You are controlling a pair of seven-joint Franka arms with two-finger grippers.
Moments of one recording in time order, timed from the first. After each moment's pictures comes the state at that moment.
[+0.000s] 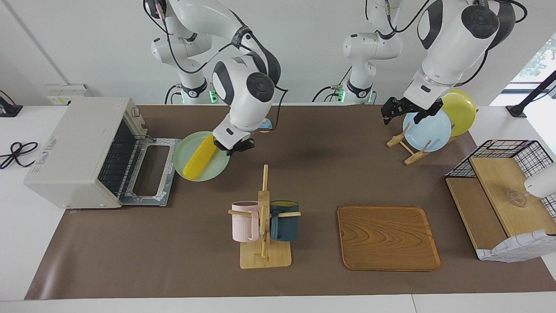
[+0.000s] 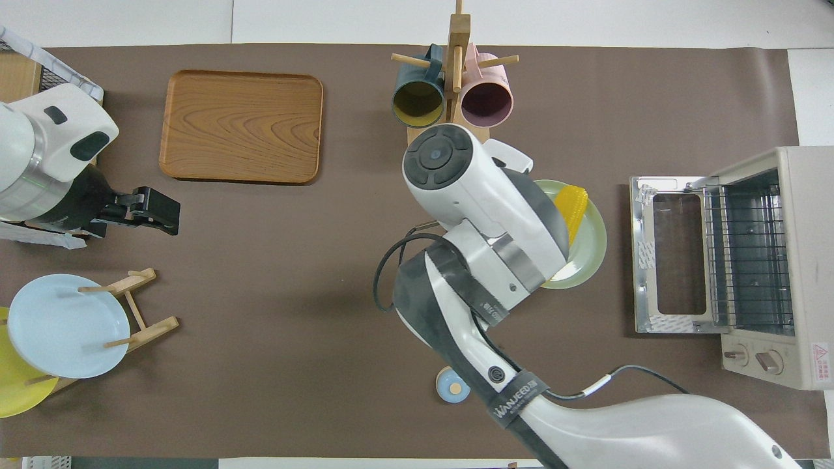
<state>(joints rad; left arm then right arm) -0.10 0.01 -0.11 -1.64 -0.02 1.51 -0.15 0.42 0.28 0.03 -1.63 -0.24 1.59 0.41</state>
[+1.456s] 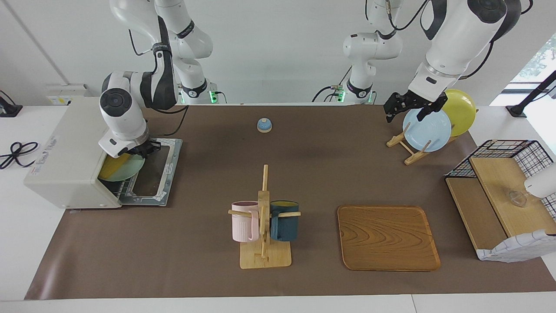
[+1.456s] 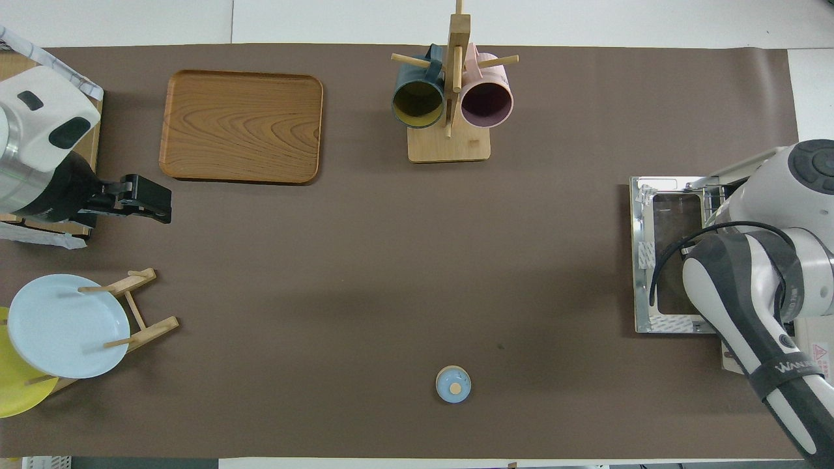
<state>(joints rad) -0.09 0.01 -0.11 -1.59 -0.02 1.51 -0.18 -0.09 0.04 0.02 -2.12 -0.25 1.96 -0.05</state>
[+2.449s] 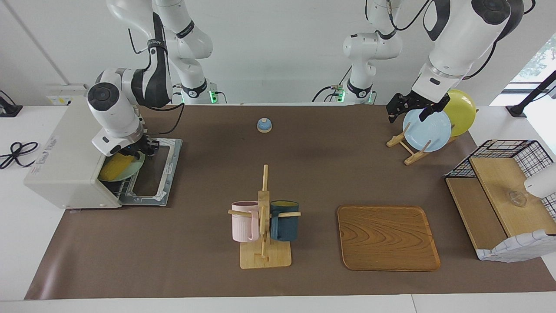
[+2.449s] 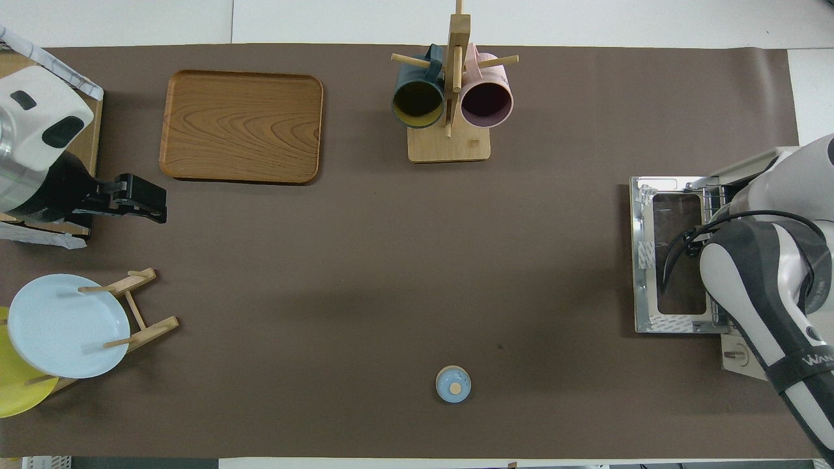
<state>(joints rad) -0.08 0.01 -0.11 -1.59 -0.02 1.50 -0.18 -0.11 0.05 0.04 -2.05 -0.16 1.95 -0.09</state>
